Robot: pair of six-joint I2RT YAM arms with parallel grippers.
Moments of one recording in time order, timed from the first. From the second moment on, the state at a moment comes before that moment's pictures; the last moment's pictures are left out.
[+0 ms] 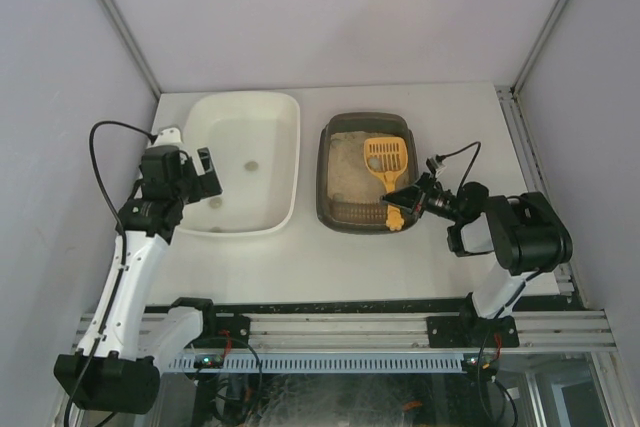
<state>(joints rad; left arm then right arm) -0.07 0.93 0.96 -0.66 -0.21 -0.23 0.08 1.70 0.34 1.41 -1.05 1.40</state>
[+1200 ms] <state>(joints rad) 0.10 1.43 1.57 -0.91 0.12 -0.12 0.52 1.49 0.94 0.12 -0.71 0.73</state>
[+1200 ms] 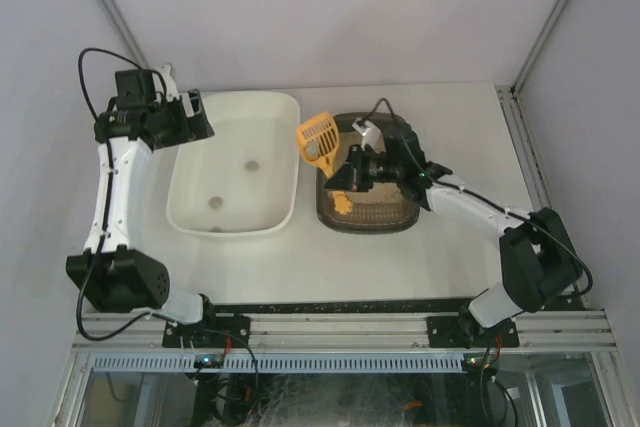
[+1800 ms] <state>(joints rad) 0.24 1.63 1.90 -1.04 0.16 -0.33 1.04 1.93 1.67 -0.75 0.20 0.22</state>
